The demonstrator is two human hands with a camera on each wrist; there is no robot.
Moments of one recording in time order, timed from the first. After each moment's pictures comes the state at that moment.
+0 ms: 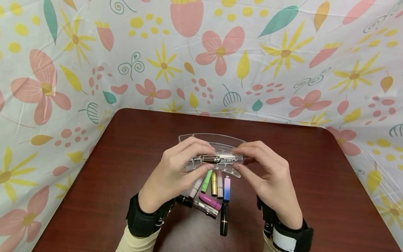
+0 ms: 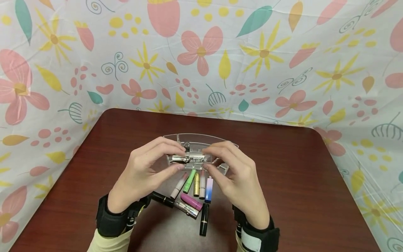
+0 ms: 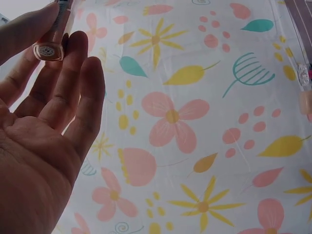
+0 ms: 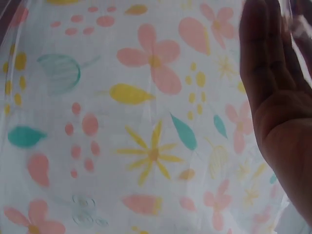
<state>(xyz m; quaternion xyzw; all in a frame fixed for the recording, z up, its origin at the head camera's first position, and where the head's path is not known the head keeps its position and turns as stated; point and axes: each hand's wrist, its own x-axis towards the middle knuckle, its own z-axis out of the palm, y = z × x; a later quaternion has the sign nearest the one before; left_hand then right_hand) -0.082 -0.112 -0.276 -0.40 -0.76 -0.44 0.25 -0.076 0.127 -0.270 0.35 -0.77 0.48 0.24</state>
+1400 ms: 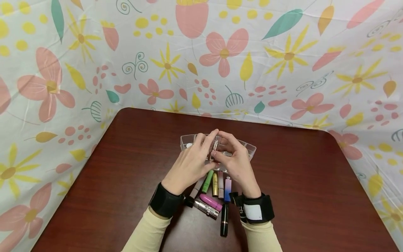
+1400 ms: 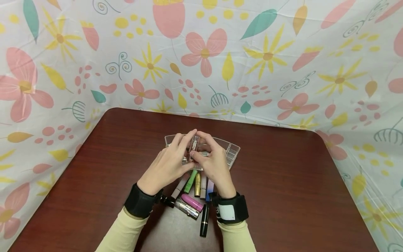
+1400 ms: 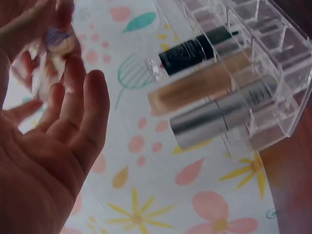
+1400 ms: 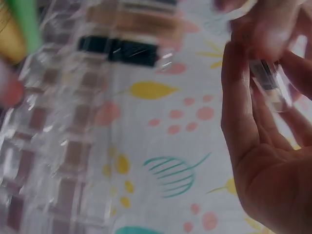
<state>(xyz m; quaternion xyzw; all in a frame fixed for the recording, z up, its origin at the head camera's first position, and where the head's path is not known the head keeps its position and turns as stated) -0.129 -0.092 -0.349 -0.28 -0.91 -0.25 0.18 -0.136 0.087 -0.342 0.14 -0.81 0.57 0.04</state>
